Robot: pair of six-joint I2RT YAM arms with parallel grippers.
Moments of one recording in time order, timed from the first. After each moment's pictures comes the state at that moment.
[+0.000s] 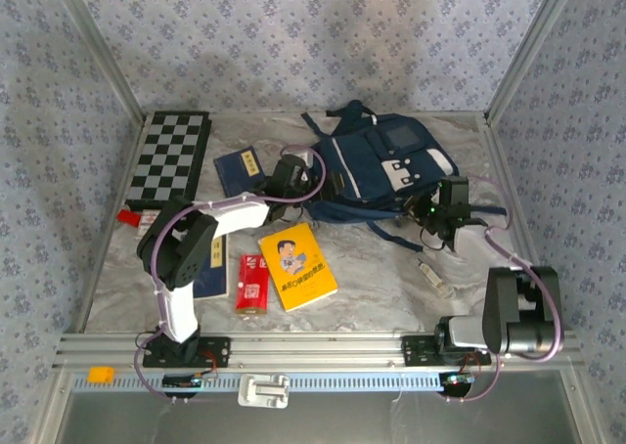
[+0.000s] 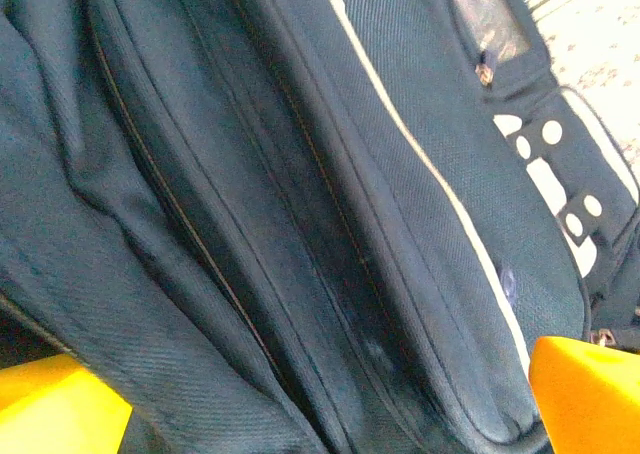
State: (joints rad) left arm -0.64 1.88 1.16 0.18 0.14 -0.75; right arm 0.03 1.29 0.63 -0.06 -0.28 0.82
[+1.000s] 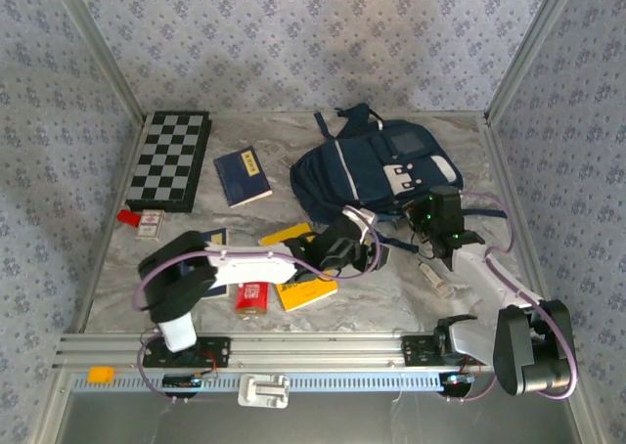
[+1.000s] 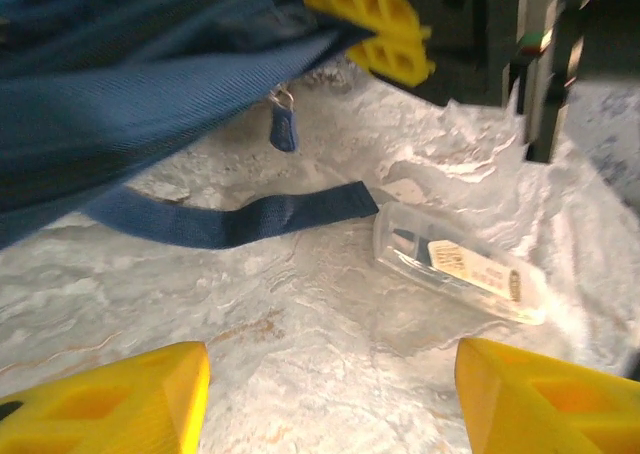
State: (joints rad) left arm -1.16 1.78 1.06 0.17 -0.10 -0.59; right arm 0.16 1.13 0.56 -0.09 -0.09 1.16
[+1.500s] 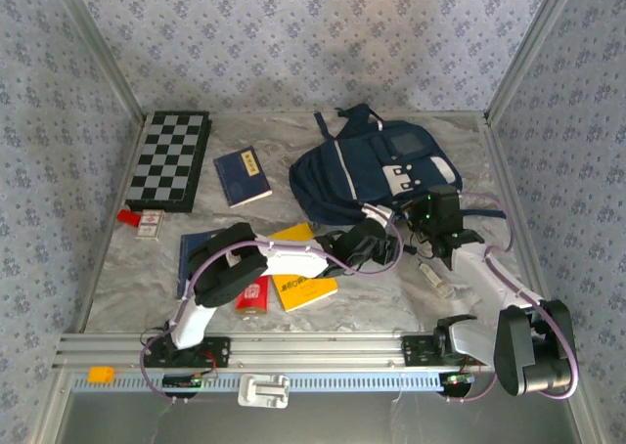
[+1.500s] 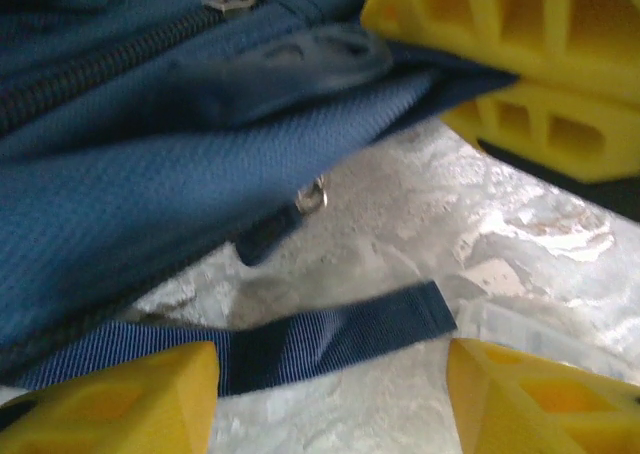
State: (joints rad) left arm -1.16 2.06 1.28 0.23 -0.23 -0.57; right arm 0.17 1.13 0.57 -0.11 -0.09 1.18
